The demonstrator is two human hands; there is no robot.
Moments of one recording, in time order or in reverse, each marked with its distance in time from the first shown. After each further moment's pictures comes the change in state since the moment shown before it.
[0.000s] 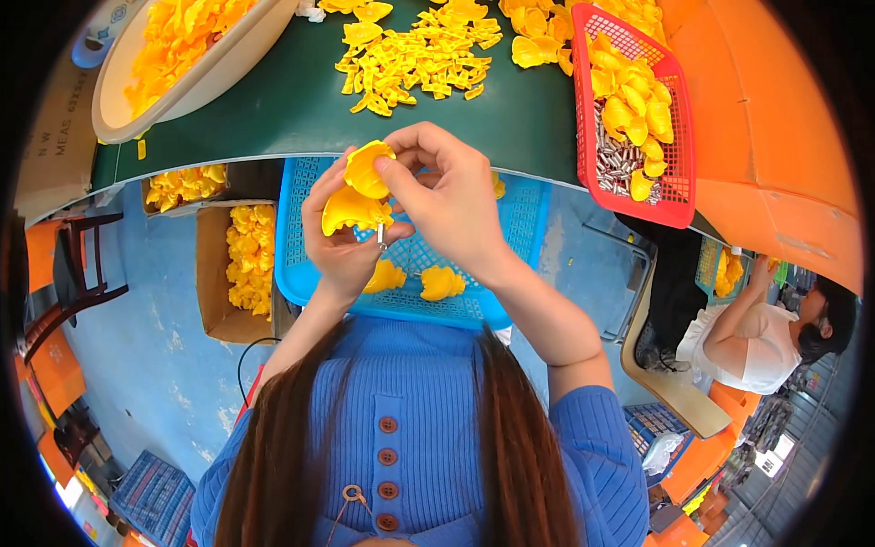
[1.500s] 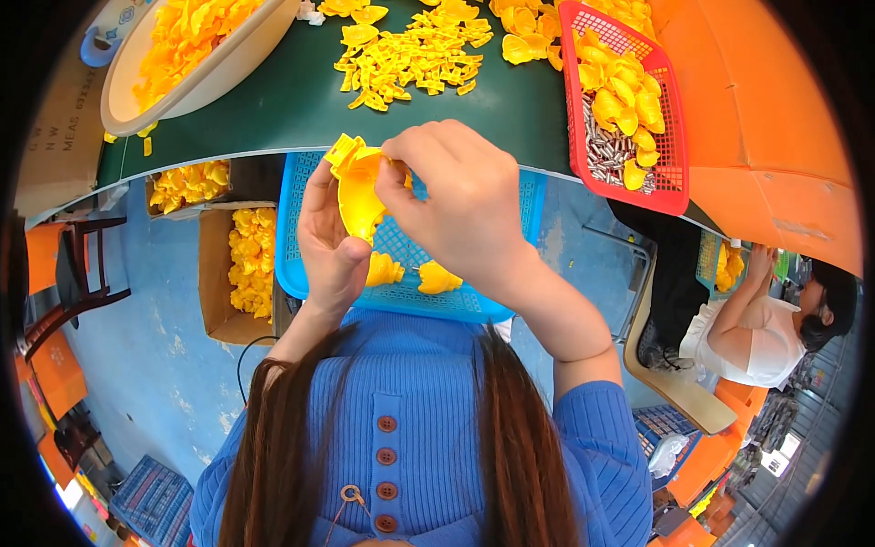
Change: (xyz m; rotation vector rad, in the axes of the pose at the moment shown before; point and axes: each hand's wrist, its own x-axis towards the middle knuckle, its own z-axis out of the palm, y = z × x) left_hand 0.008 0.049 0.006 -0.764 0.016 -0.499; right_hand -0.017 -0.032 -0.008 -0.781 0.177 -0.741
